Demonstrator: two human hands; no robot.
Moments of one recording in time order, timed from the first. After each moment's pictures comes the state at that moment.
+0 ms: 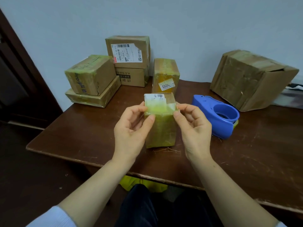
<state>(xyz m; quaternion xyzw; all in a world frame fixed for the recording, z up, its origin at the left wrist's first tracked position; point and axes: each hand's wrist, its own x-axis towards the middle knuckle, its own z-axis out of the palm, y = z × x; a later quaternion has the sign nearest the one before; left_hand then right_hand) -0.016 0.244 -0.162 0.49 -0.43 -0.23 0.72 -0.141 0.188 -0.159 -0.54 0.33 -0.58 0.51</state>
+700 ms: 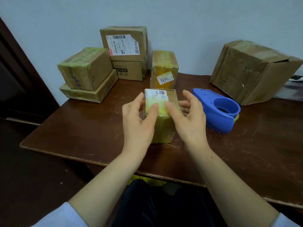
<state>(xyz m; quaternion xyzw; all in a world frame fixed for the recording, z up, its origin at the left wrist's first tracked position) -0.037 0.226 -0.153 0.64 -0.39 -0.19 0.64 -0.138 0.176 -0.148 -0.62 0.47 -0.48 0.41</state>
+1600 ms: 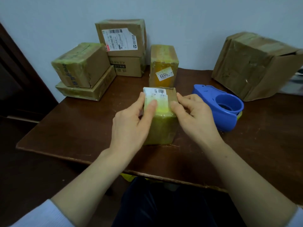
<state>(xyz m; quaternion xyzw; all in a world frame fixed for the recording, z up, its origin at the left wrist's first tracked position) -0.021 0.235 -0.146 0.69 -0.50 -0.09 0.51 -0.153 0.163 -0.140 -0.76 0.44 -0.38 0.30</state>
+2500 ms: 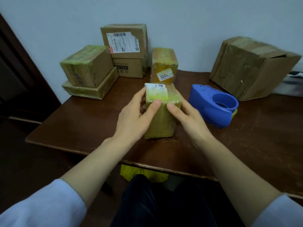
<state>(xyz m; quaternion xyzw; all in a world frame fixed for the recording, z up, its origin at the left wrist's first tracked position) -0.007 0.232 -0.149 0.67 -0.53 -0.18 0.49 -0.158 0.166 -0.162 -0.64 0.33 -0.37 0.59</state>
